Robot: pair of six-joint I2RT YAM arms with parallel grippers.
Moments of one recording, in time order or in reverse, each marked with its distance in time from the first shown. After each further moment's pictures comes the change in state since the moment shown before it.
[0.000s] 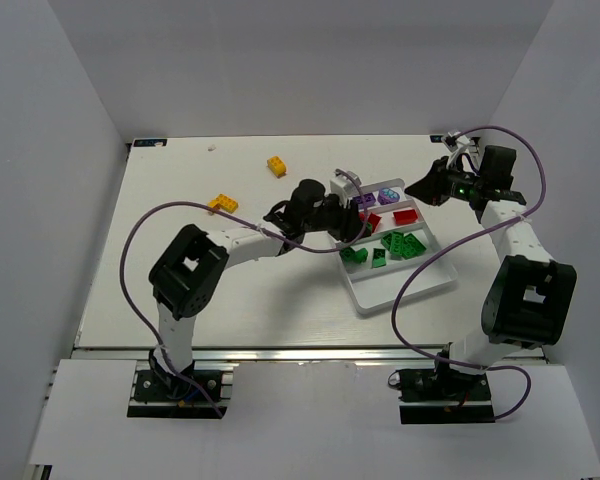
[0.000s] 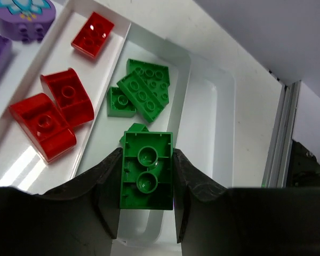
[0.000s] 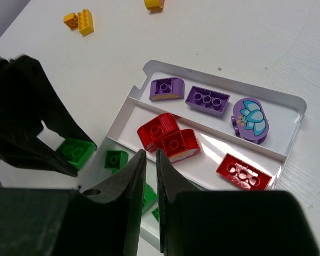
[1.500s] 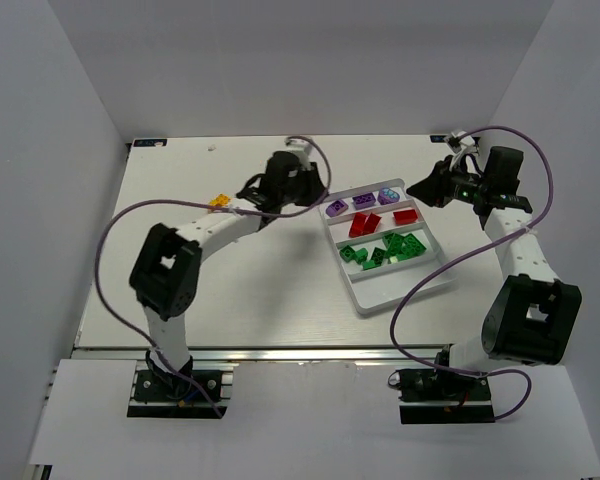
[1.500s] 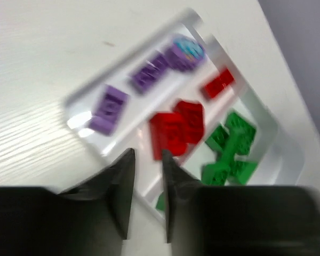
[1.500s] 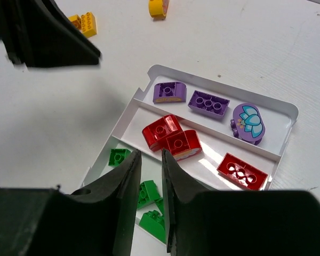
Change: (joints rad) left arm 0.088 0.007 0.163 -0.294 -0.323 -0.095; right arm 0.000 -0.108 -0.030 -0.030 0.018 -0.027
